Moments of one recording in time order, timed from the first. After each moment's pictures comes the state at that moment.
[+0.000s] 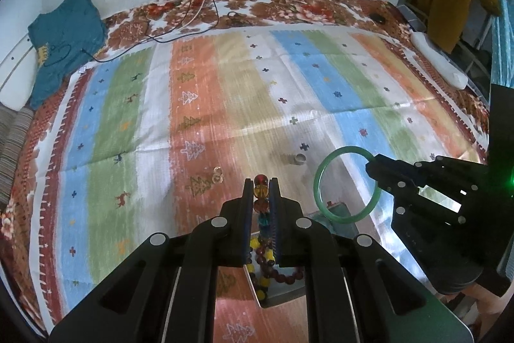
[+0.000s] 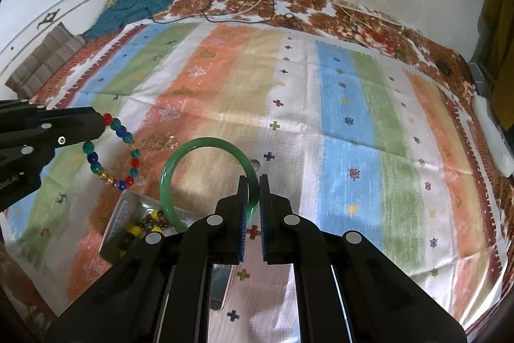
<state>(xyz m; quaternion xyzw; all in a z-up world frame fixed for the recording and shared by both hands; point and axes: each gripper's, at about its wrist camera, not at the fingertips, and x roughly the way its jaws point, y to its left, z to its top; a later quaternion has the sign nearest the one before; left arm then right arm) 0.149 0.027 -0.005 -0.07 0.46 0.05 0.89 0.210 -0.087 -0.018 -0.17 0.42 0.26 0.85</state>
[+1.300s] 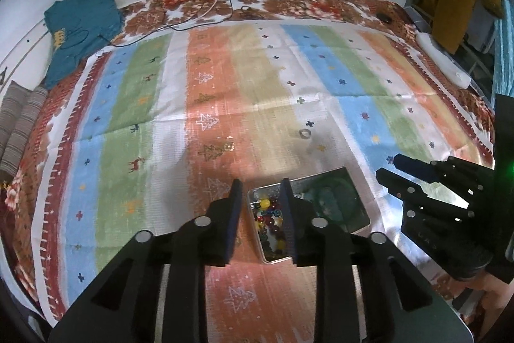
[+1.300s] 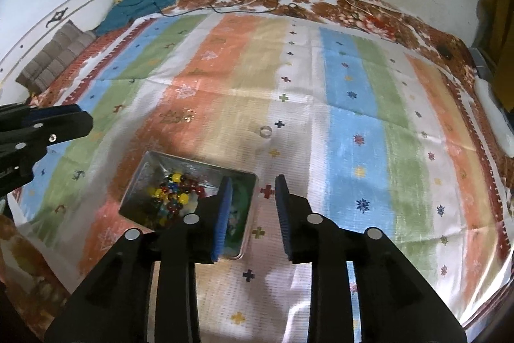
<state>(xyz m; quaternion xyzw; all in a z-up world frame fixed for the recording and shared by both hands) 0.097 0.023 -0.005 -0.08 0.46 0.08 0.88 0.175 -0.107 -0.024 -0.16 0.45 0.26 0.84</state>
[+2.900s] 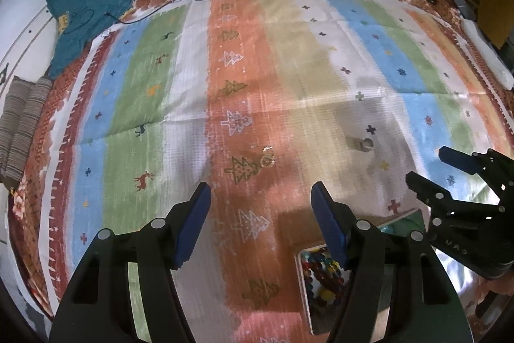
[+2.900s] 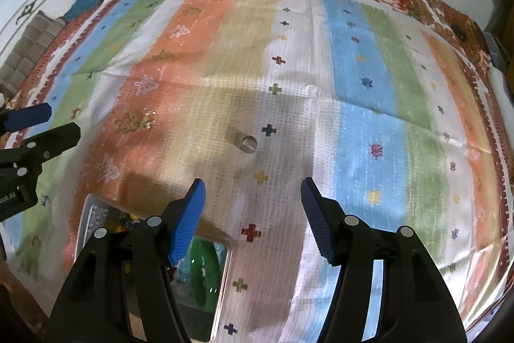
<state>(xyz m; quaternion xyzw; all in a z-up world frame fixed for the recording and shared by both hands) 0.187 0.069 -0.058 -0.07 0.53 0.14 0.84 0.267 -0.067 -0.077 -0.17 0.52 0.24 0.80</state>
